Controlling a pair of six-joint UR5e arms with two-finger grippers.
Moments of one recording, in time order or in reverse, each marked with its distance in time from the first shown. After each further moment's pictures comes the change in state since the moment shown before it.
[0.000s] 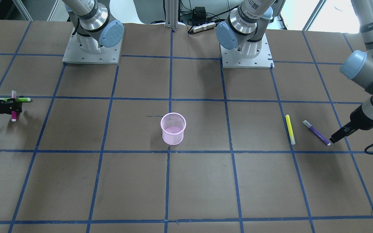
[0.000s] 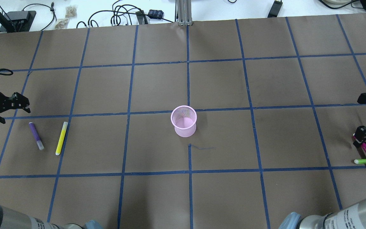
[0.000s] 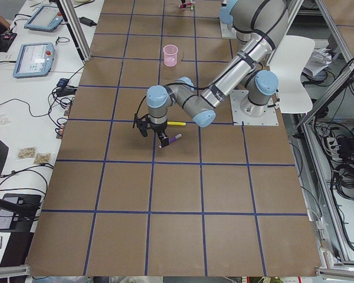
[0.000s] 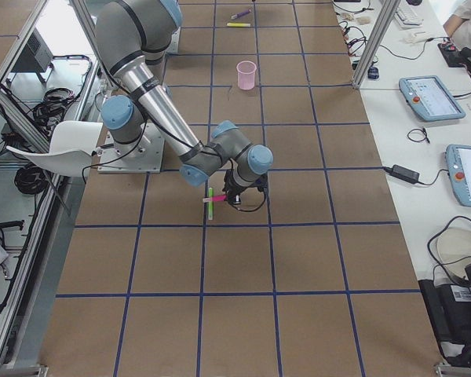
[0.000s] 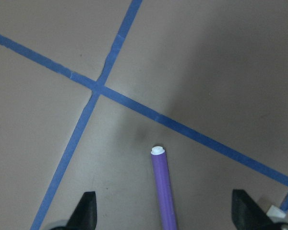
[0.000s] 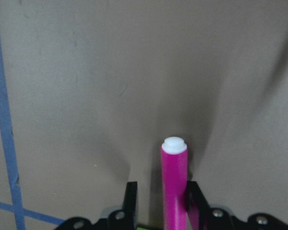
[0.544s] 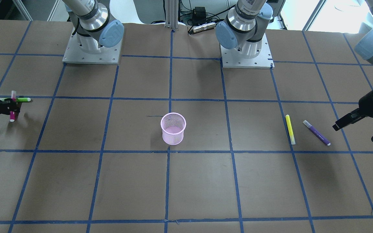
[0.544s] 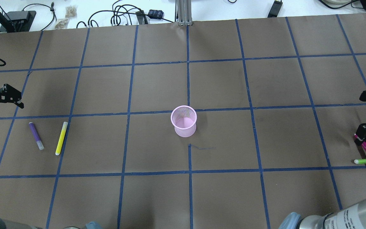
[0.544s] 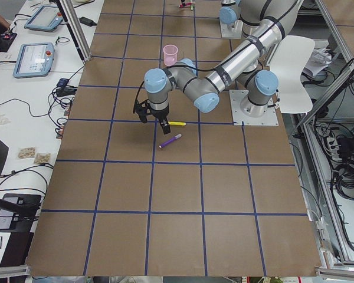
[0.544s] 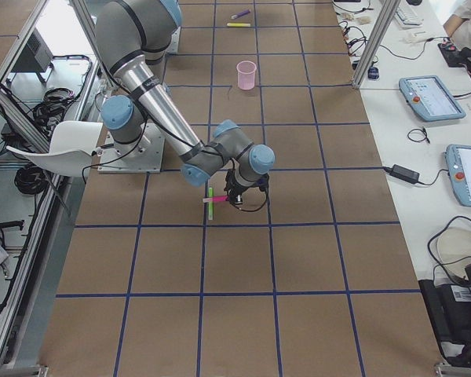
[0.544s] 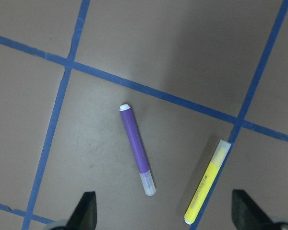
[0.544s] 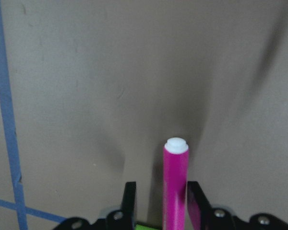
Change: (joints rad) left arm -0.012 0.099 0.082 -0.250 -0.014 0.041; right arm 0.000 -0.001 -0.026 0.029 0.005 0.000
